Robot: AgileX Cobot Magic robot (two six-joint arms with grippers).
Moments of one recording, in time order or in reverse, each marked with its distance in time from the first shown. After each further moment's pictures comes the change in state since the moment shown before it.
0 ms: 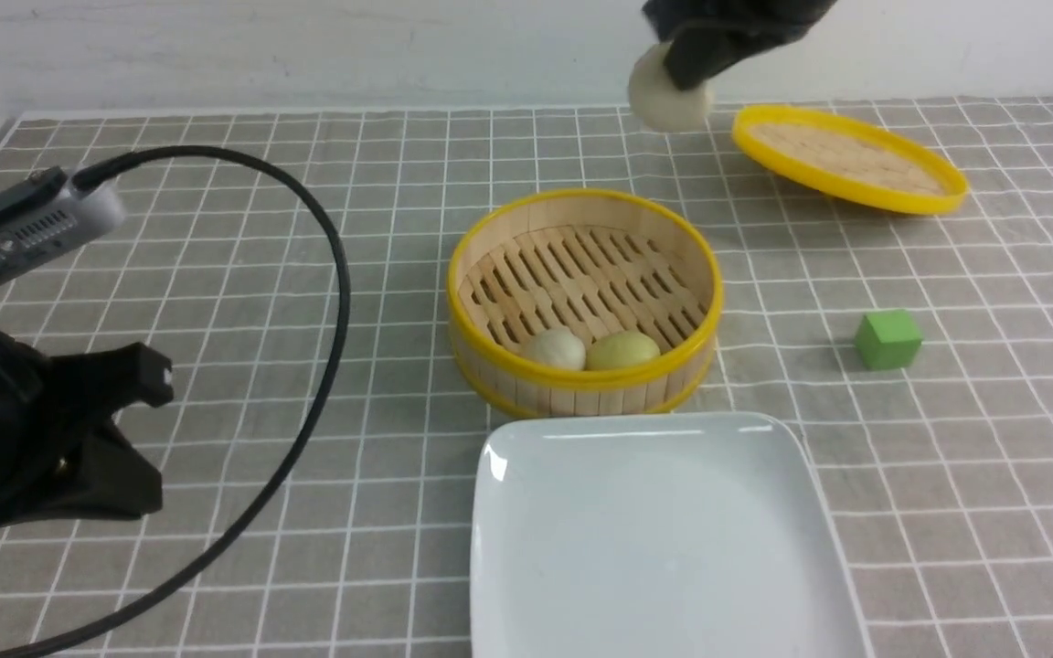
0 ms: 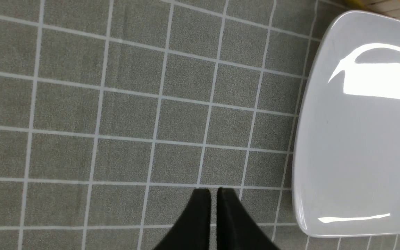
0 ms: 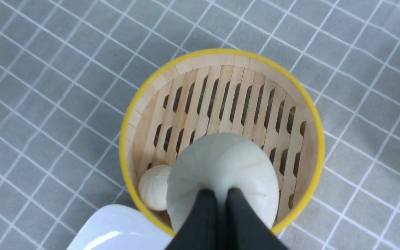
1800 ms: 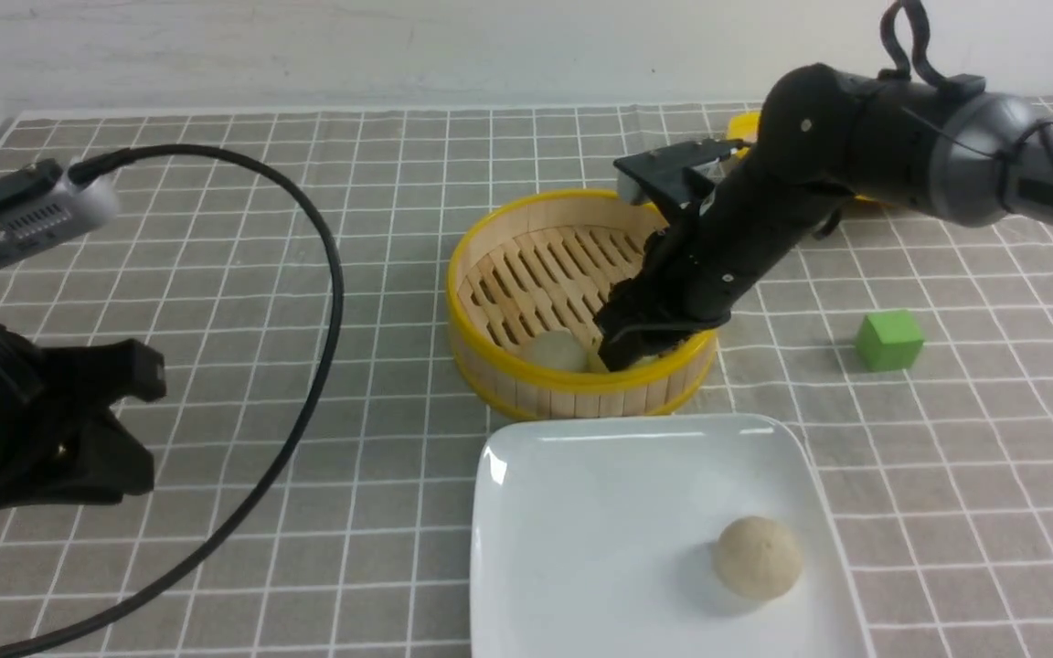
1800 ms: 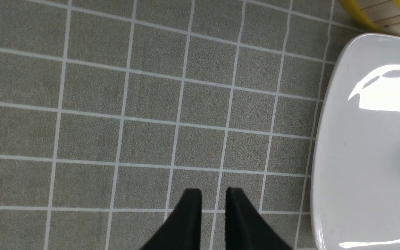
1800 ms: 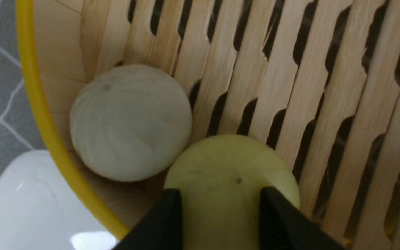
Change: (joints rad) right arm 0.010 0.202 0.476 0.214 -0.358 -0.272; left arm 0.000 0.000 -0.001 0.043 -0.056 0.018
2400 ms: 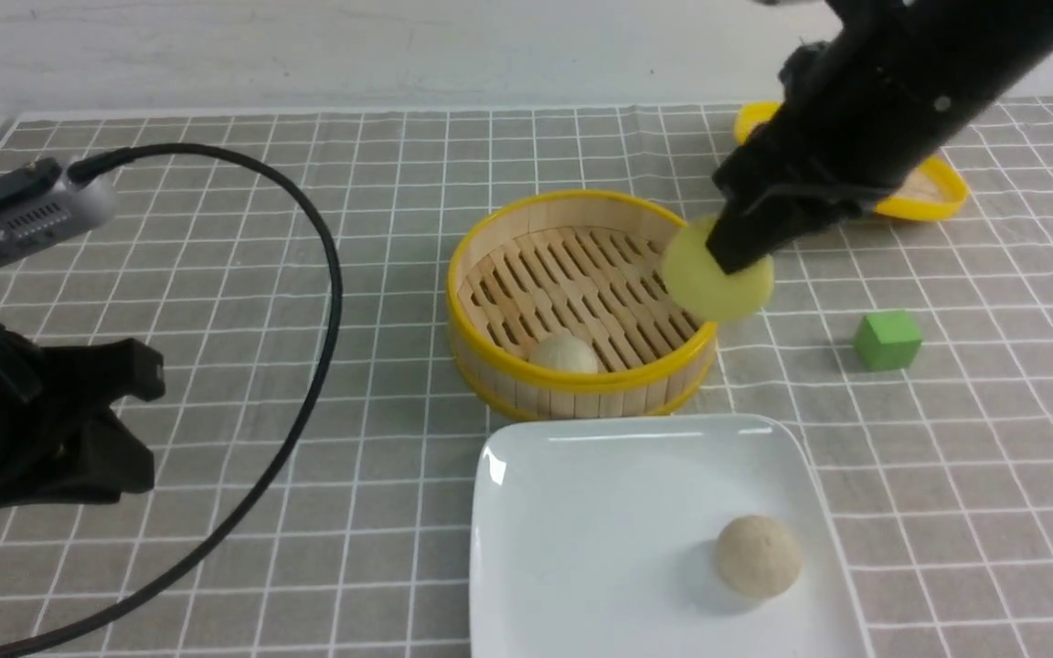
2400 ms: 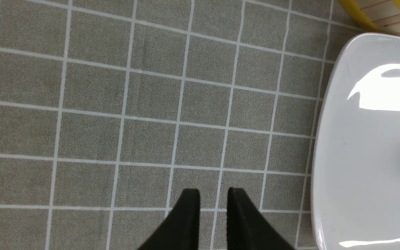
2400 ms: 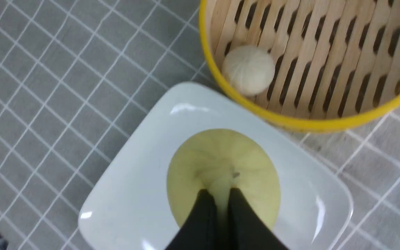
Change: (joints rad) right arm 0.029 -0.464 0.046 -0.056 0.344 0.162; left arm 0.000 0.000 0.000 0.001 0.004 0.001
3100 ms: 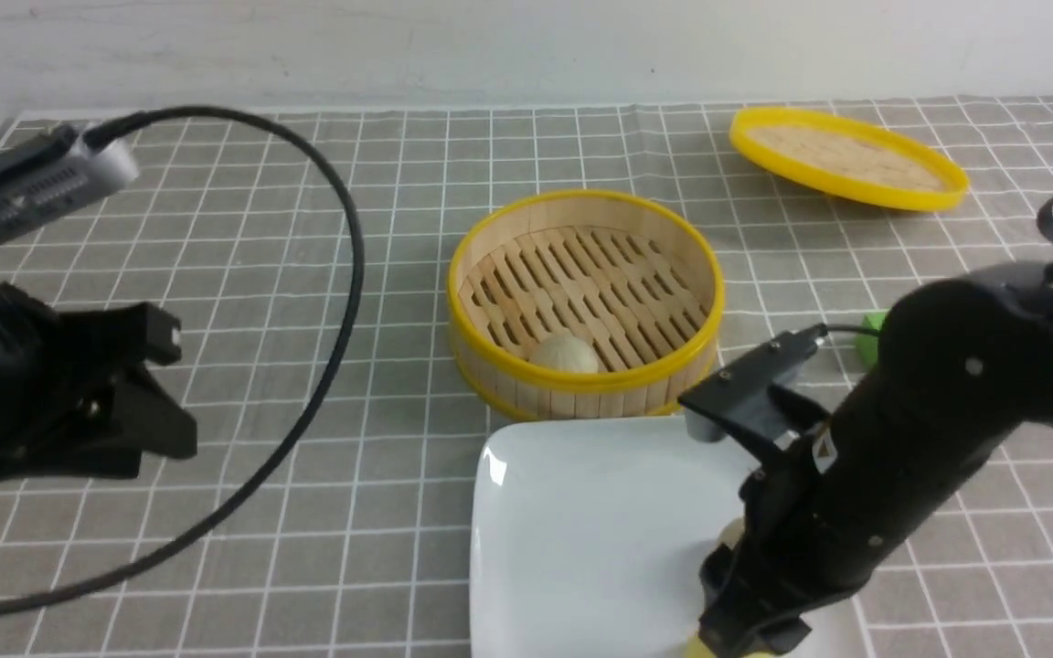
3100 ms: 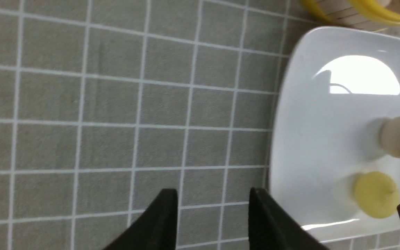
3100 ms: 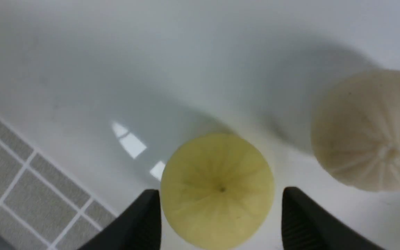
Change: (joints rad) right arm 0.200 -0.052 0.612 -0.092 -0.320 0.011; left arm 0.000 0.064 -0.117 -0.110 0.072 0.073
